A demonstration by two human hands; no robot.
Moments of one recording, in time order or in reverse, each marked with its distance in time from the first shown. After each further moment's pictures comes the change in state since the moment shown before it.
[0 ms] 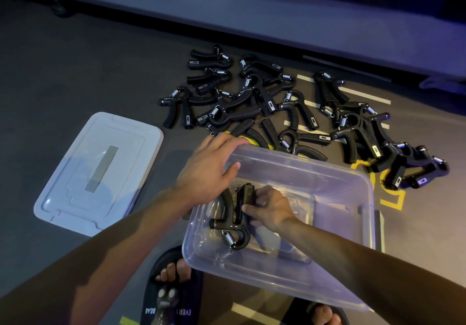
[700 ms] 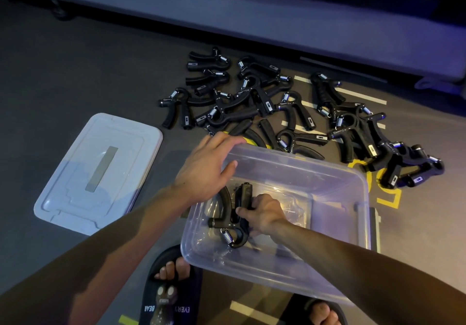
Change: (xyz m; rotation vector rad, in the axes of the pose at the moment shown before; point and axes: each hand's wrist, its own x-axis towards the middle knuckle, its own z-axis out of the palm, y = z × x) left_hand -0.001 0.001 0.000 0.006 0.003 -0.006; right_hand -0.002 0.000 0.013 -0.246 -0.020 0.081
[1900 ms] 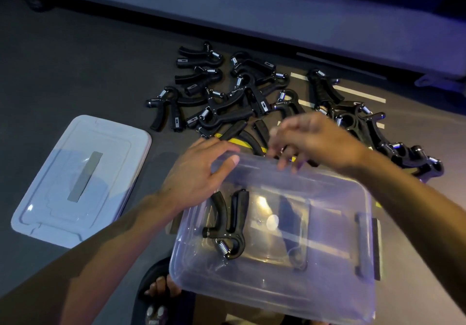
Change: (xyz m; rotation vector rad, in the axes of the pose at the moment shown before) left_hand 0.016 -0.007 -0.001 -0.117 0.046 0.004; right_hand -0.030 -0.106 -0.159 0.048 -0.159 -0.484
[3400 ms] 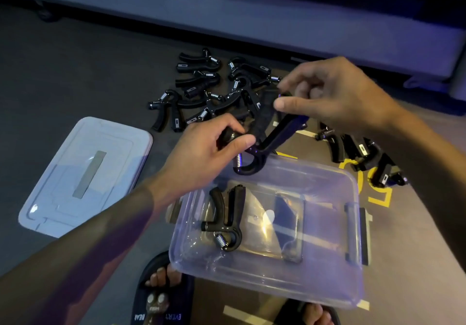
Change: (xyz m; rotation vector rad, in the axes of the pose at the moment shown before) left_hand 0.006 0.062 -0.039 -0.246 0.065 0.021; right_hand -0.031 -0.052 -0.033 -0.425 0.218 -0.437
